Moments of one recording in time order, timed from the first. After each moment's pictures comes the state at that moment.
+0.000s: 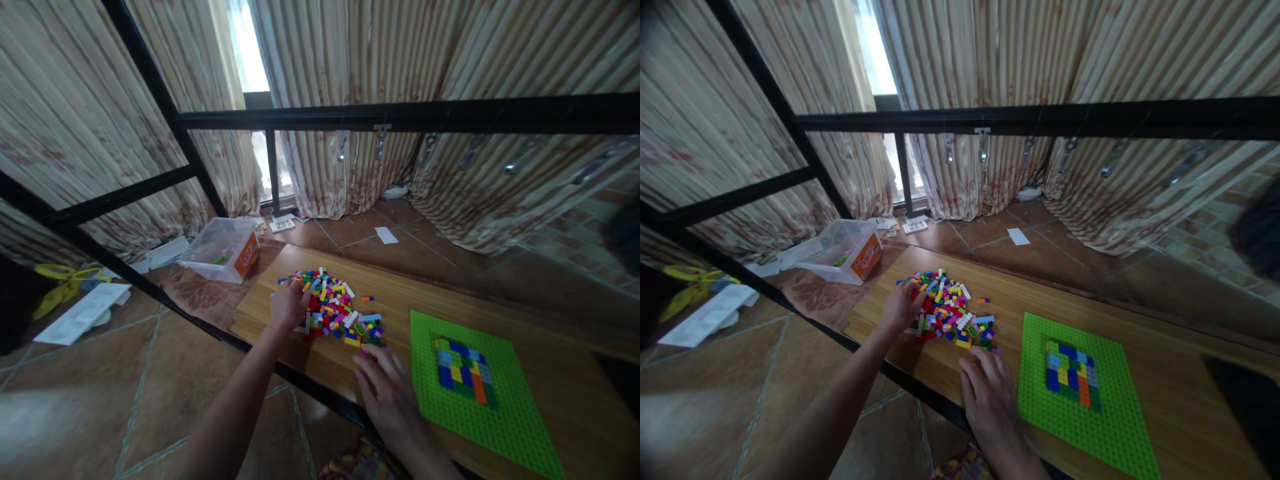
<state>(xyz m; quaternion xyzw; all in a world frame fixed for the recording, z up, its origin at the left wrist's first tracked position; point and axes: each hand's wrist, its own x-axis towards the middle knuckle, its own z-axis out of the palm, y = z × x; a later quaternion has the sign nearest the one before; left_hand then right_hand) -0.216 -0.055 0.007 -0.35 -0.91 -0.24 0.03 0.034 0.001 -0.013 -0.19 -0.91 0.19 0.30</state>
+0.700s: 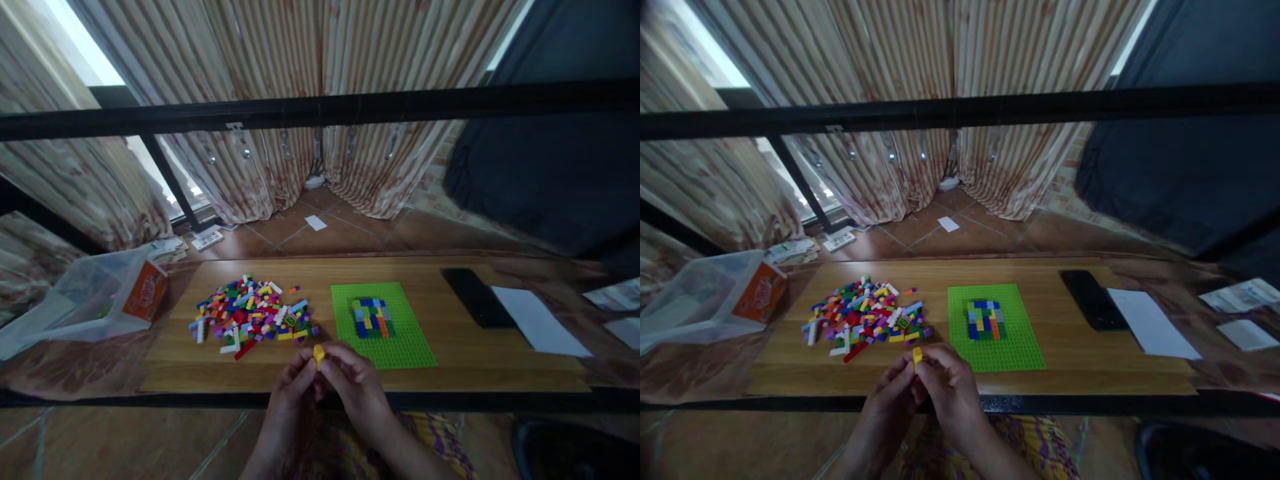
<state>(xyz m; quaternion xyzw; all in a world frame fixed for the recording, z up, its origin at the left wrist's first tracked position) -0.026 -0.071 0.019 -0.10 -0.47 -0.67 -0.57 0.073 -0.009 0.033 -0.31 -0.59 0.65 0.35</state>
